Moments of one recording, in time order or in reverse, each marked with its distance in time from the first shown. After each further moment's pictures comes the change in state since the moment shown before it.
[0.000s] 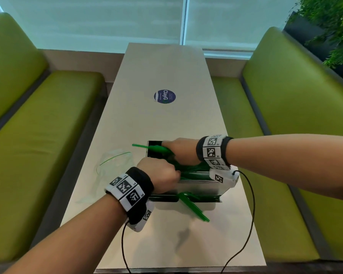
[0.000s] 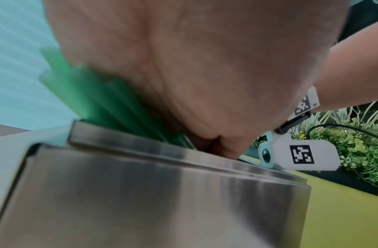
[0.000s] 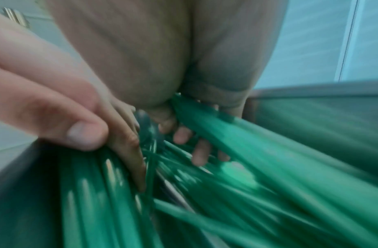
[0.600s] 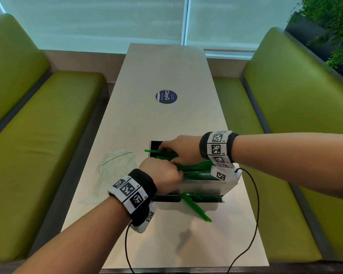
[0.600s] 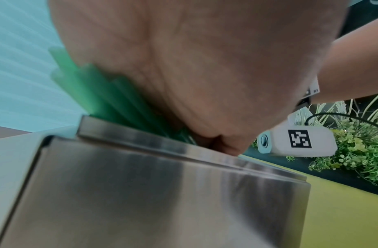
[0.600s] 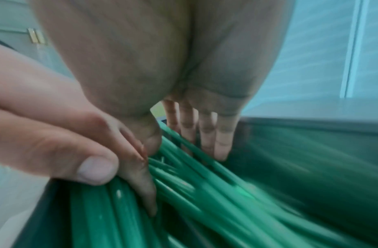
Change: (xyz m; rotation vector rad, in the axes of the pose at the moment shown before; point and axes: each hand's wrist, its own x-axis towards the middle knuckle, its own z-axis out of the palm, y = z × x) left_hand -0.003 0.002 0.003 -0.055 0.031 -0.078; right_hand -0.003 -0.003 -0.010 -0.063 -0.024 -0.038
